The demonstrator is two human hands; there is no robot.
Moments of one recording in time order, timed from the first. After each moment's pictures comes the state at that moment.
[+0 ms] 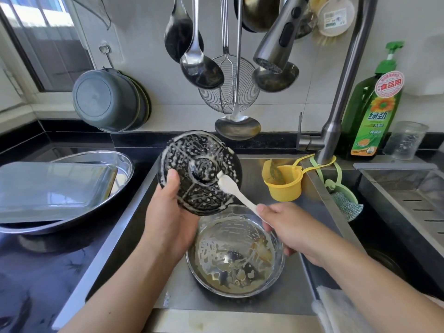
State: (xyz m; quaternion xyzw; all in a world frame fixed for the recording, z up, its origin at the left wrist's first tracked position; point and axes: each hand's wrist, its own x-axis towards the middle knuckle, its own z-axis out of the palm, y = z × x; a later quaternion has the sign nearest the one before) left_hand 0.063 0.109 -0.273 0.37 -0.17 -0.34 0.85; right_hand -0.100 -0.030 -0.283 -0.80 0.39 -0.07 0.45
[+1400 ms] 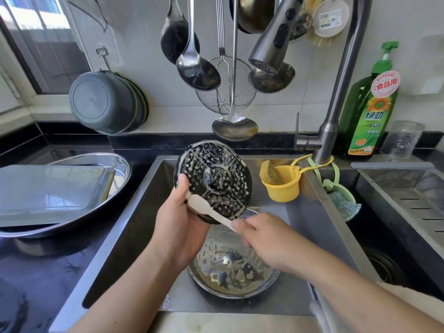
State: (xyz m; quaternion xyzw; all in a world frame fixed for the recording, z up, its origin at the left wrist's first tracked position) left_hand 0.052 0.105 -0.279 0.37 -0.17 -0.42 0.81; right_hand -0.091 0.003 -0.272 -0.89 0.30 -0.03 0.35
